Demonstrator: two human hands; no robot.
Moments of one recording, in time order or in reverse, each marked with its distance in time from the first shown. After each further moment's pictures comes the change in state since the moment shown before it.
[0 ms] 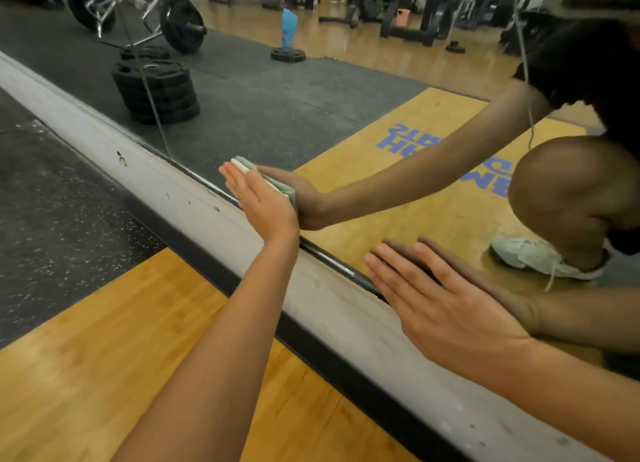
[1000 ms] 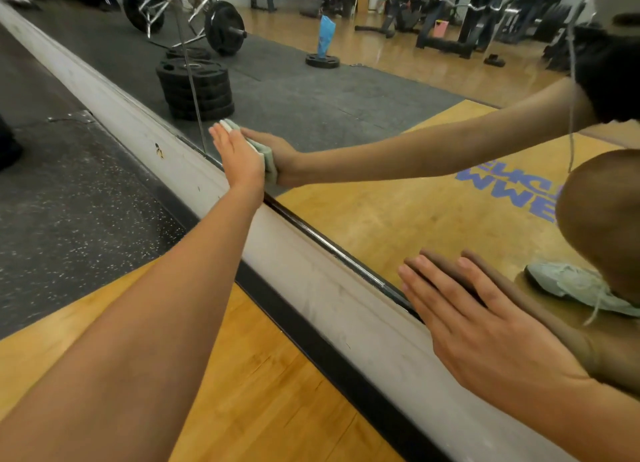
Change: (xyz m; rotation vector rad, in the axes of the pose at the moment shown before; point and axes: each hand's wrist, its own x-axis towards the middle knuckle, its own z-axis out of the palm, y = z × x) left_hand 0.120 0.010 -0.031 0.096 -0.054 -0.010; right_hand 0.001 -0.004 0.005 0.038 0.090 0.023
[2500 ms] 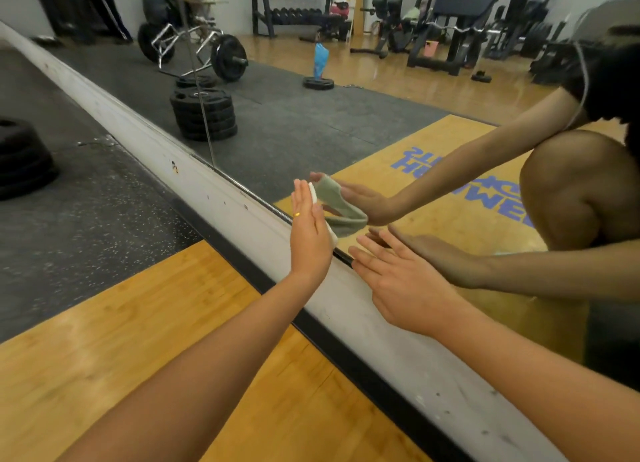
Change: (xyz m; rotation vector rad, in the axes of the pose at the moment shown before) left_hand -0.243 0.028 -0.006 0.254 -0.396 0.270; right_hand 0.003 0.013 -0.034 0.441 -0.156 0.008
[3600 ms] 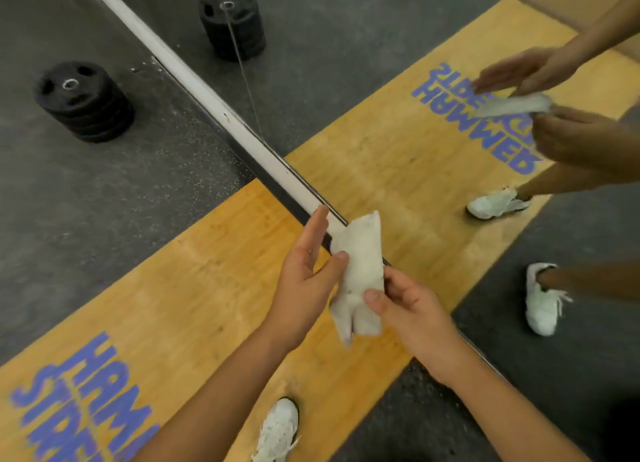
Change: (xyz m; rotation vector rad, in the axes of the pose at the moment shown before) left_hand -0.064 0.465 -0.177 -0.245 -0.218 -0.574; right_hand -0.082 0.093 -0.432 2.198 -0.191 0.802
